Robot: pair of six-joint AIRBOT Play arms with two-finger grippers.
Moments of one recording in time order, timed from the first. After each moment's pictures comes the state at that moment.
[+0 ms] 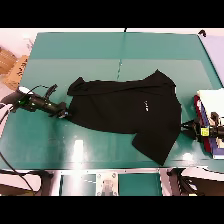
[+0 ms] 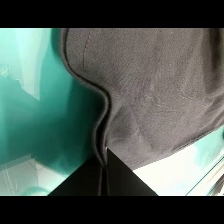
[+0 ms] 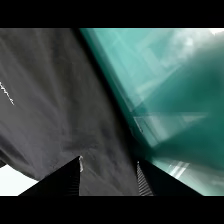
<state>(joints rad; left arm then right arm) 0.17 -1.59 0.97 0.81 -1.23 -1.03 -0.95 -1.43 0.67 -0.89 1.30 1.11</state>
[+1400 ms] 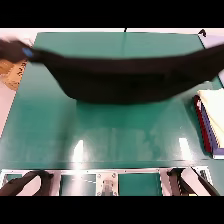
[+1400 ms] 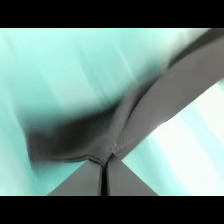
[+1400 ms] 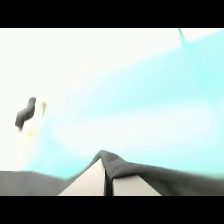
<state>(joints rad) 0.17 -1.00 1.64 0.80 -1.41 -1.14 -0.81 -0.90 1.42 -0.30 1.40 1.13</state>
